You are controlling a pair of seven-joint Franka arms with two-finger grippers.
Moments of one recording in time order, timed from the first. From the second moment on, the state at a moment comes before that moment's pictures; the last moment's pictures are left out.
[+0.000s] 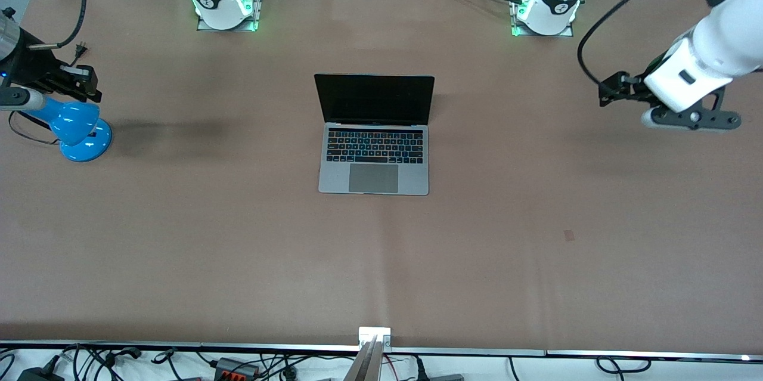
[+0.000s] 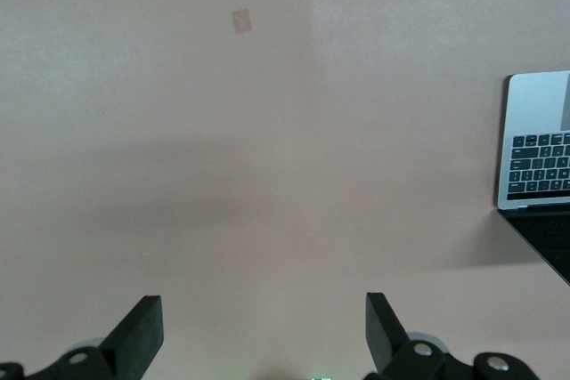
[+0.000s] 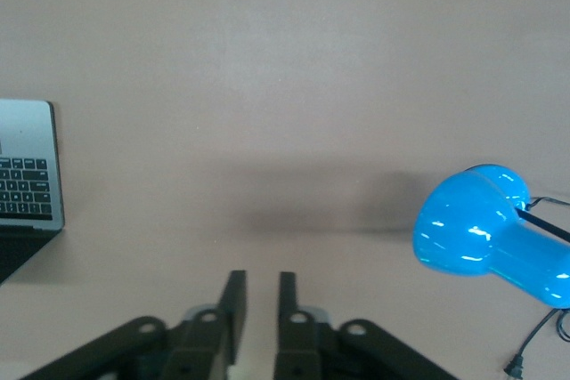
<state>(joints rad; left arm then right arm) -0.06 0.07 -0.05 -1.63 0.00 1.54 -0.05 -0.02 -0.05 0.01 -1.74 -0.01 1.62 -0.03</state>
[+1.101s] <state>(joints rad) -0.03 0.27 -0.08 -1.40 0.00 1.37 -0.01 0.45 0.08 0.02 -1.81 0.20 1.53 0.23</state>
